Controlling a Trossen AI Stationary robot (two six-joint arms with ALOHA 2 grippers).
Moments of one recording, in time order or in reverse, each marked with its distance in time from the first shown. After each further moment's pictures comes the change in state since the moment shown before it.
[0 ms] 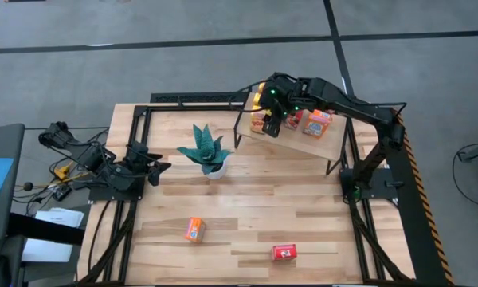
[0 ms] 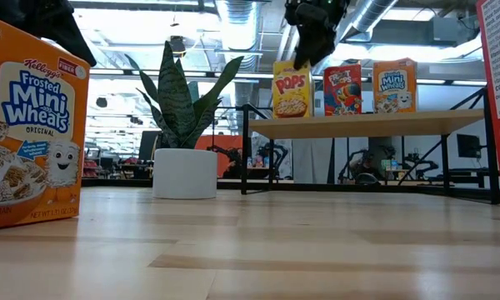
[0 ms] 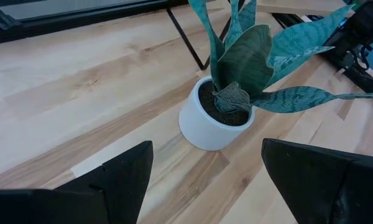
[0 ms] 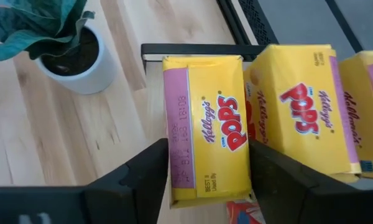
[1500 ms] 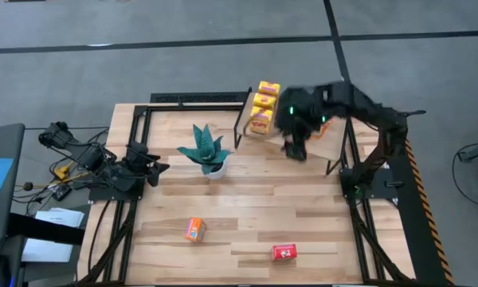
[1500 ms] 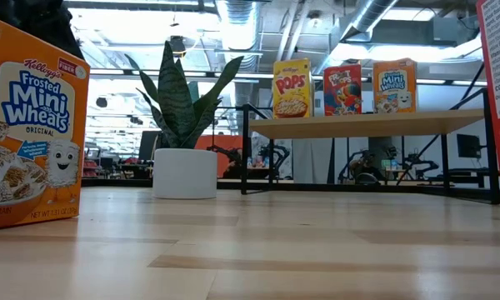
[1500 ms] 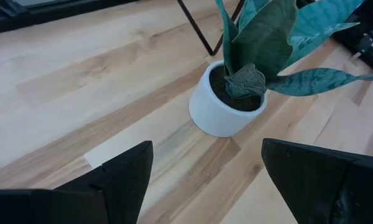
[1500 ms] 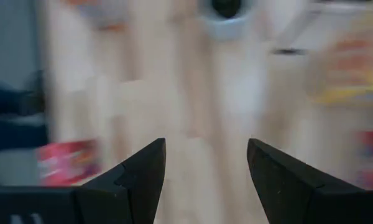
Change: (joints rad) left arm 0.000 0.000 0.000 -0.068 0.041 -0.033; right arm 0.257 -0.009 0.356 -0.510 -0.185 0.144
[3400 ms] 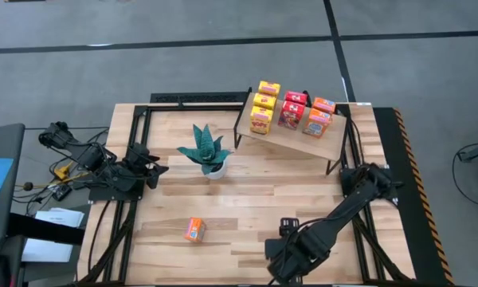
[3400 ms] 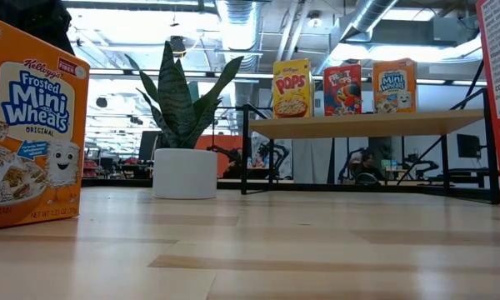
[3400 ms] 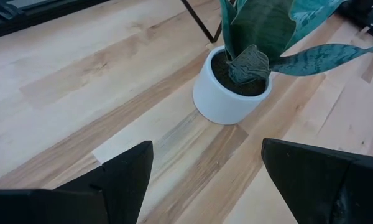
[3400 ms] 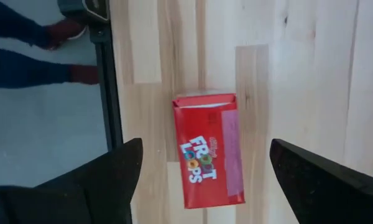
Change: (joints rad) left arm 0.000 0.000 0.000 -0.029 0.039 0.058; right arm 0.834 0.351 -0.233 0.312 0.185 0.674
